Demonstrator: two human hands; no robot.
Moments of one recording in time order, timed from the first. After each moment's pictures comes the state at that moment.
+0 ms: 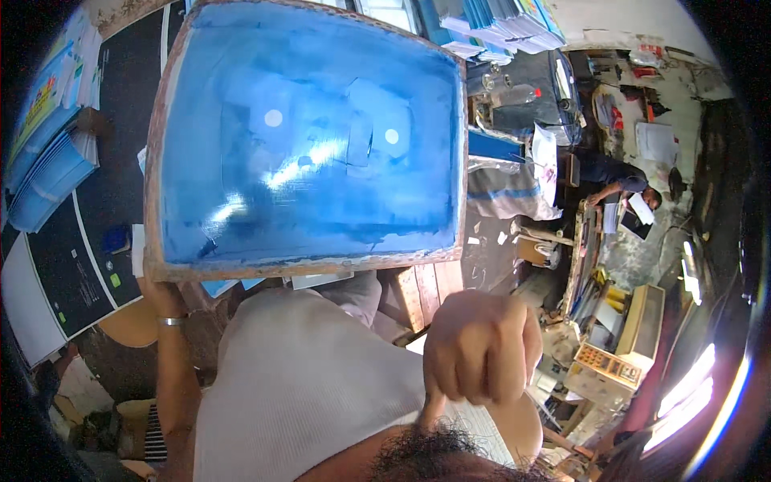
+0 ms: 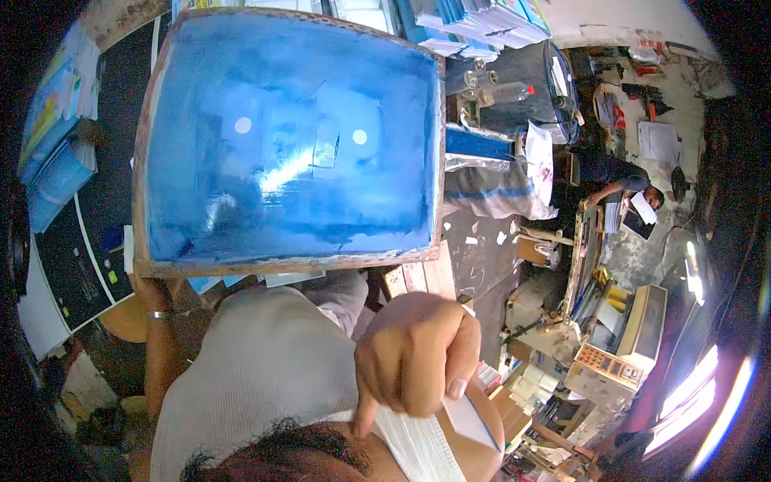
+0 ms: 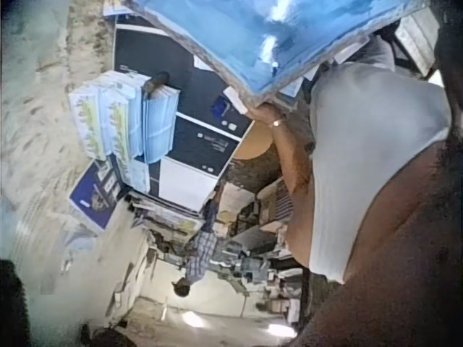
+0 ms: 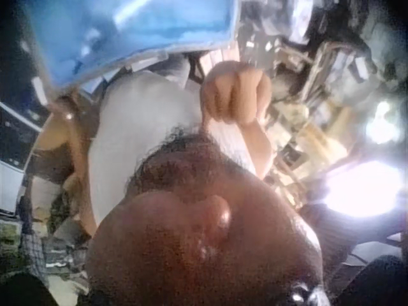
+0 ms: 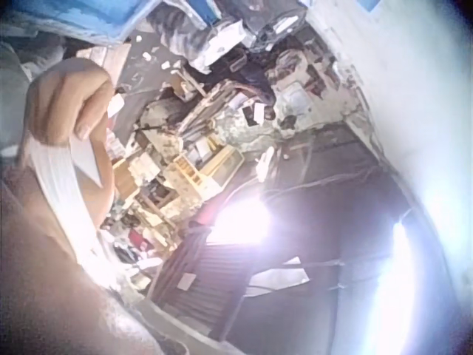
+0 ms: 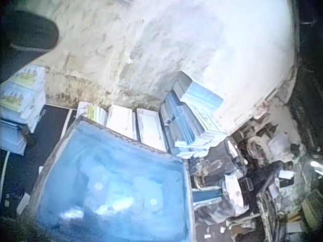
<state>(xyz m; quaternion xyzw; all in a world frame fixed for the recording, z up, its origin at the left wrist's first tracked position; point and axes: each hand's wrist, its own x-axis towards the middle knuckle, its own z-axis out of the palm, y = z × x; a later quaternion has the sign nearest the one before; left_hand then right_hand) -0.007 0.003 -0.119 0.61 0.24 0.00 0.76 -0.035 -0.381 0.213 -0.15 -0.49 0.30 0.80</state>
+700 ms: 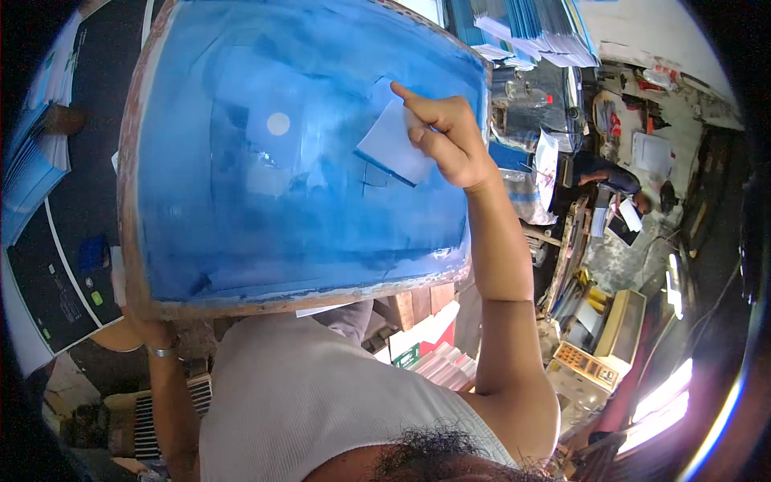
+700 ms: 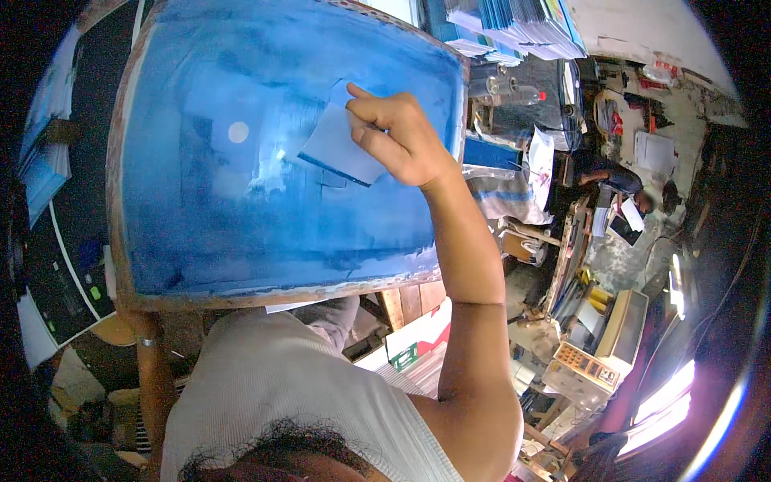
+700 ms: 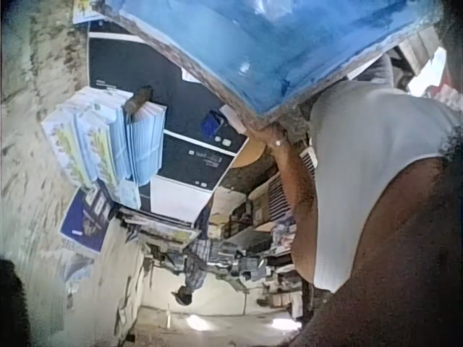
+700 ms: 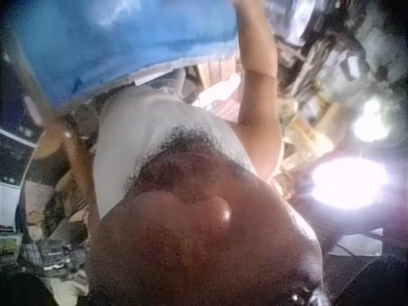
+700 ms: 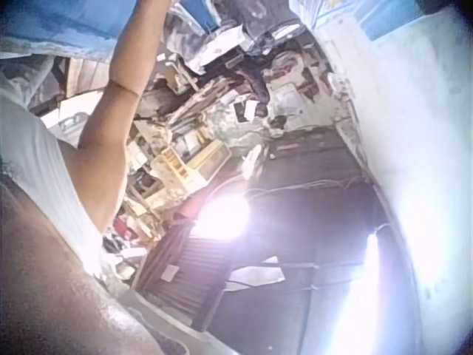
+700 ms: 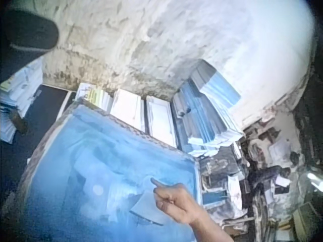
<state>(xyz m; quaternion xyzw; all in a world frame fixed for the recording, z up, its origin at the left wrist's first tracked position) -0.053 0.075 -0.158 0.75 0.05 -0.04 0.66 0.090 -0.494 0.118 -0.89 -0.16 0.12 0.42</state>
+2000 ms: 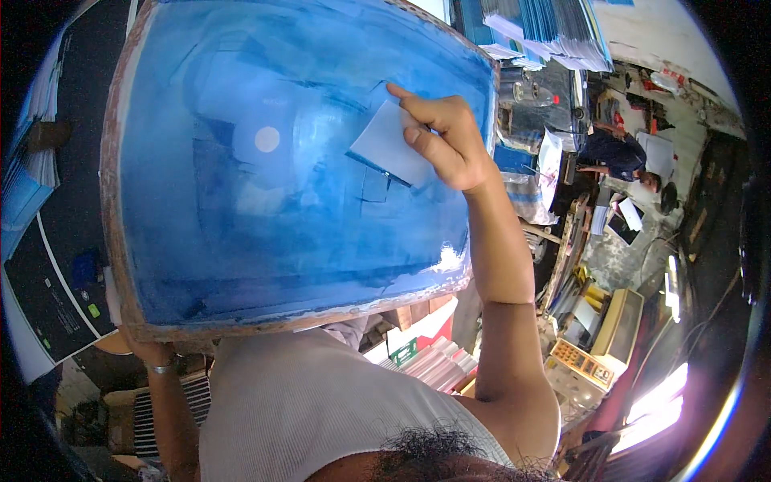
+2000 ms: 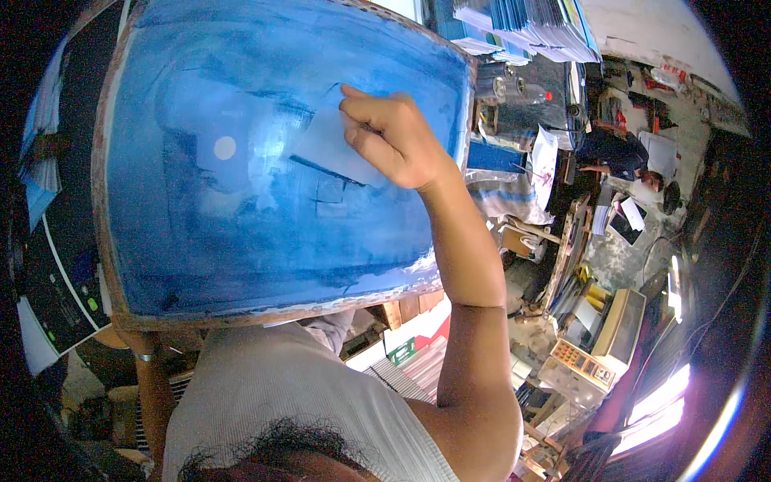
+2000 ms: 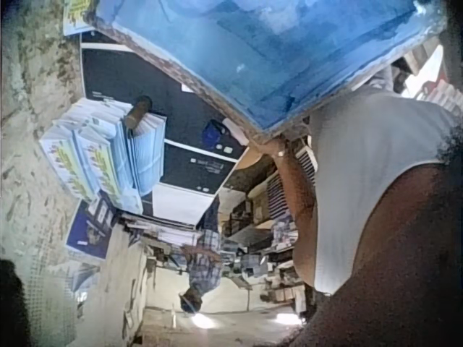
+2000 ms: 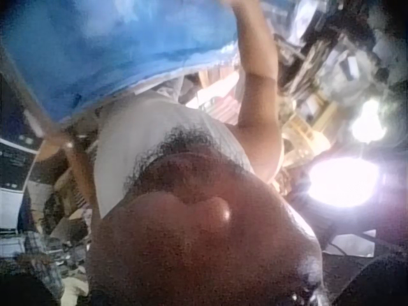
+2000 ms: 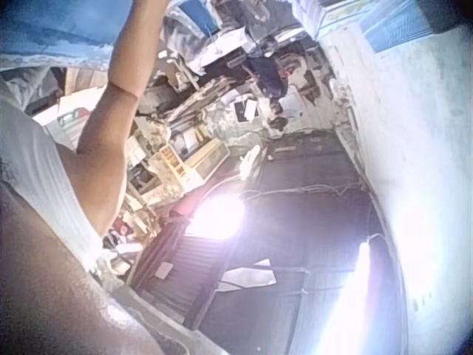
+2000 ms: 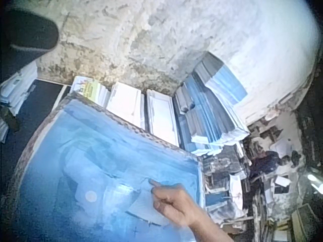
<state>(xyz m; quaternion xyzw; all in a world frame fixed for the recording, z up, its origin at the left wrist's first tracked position) -0.072 0.076 -0.160 0.76 0.19 -0.04 0.62 0.103 -0.505 0.099 -0.89 -0.17 0.10 0.41</state>
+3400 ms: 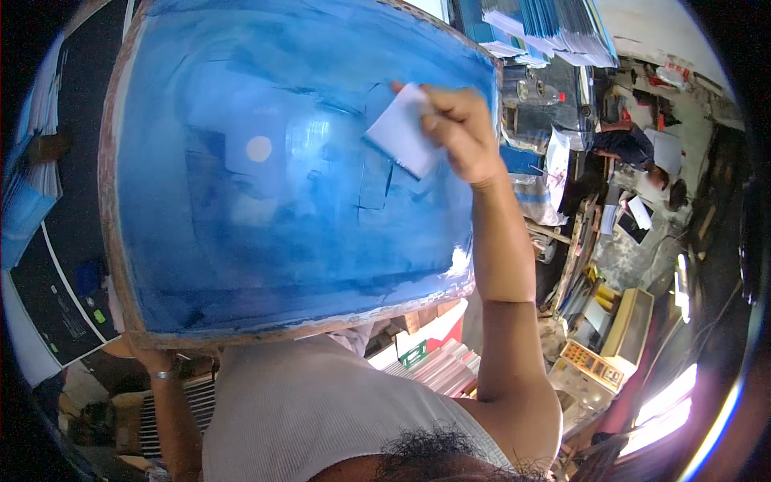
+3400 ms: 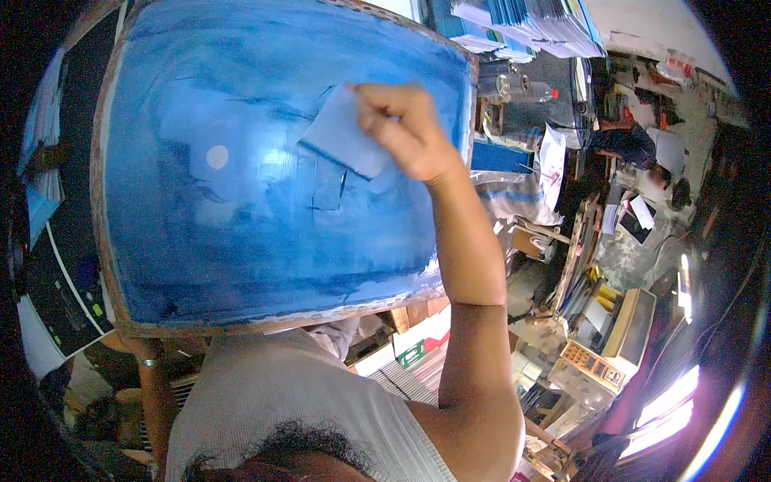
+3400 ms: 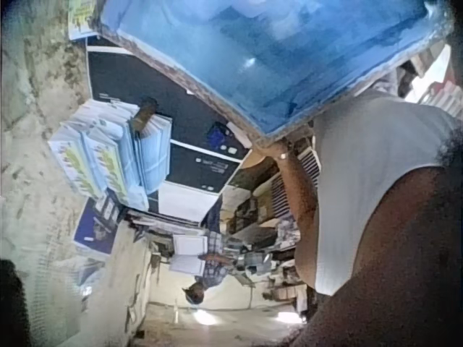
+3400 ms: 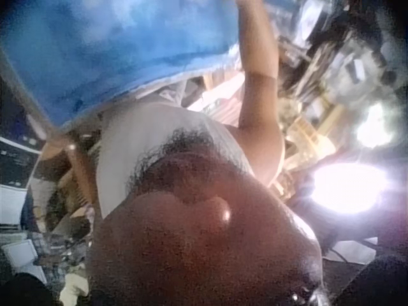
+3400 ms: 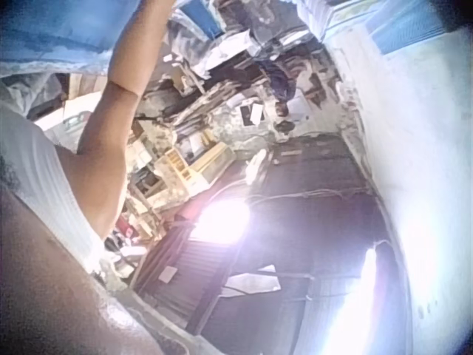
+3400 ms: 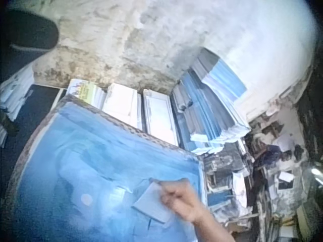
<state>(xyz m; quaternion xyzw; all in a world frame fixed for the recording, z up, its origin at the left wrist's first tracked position) -0.066 0.076 -0.153 0.75 0.23 -0.03 0.62 0.096 -0.528 0.099 -0.89 -0.05 0.09 0.44</state>
